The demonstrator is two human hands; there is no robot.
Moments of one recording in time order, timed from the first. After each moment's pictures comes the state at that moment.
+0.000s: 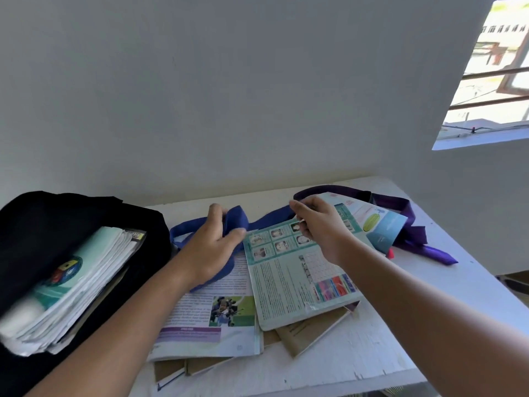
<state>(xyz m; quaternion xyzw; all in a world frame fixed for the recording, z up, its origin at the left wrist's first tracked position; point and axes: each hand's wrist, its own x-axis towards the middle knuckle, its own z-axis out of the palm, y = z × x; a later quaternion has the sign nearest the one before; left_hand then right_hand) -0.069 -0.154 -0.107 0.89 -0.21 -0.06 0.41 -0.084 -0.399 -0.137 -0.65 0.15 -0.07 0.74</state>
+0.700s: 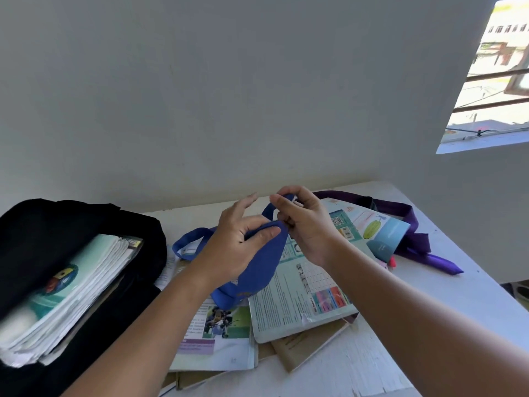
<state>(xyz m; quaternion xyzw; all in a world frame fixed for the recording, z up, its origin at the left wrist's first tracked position) -0.078 -0.202 -0.097 0.85 -0.31 -0.02 0.43 -0.081 -0.380 -0.118 -0.55 0.01 -0.09 0.83</state>
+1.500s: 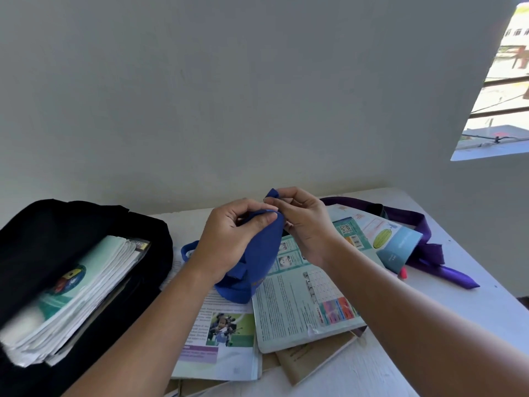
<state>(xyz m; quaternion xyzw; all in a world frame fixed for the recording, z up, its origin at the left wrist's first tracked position) -0.069 -0.205 -0.084 0.74 -0.26 0.03 0.62 -0.072 -0.367 -0.103 -0.54 -0.01 -0.08 0.84</state>
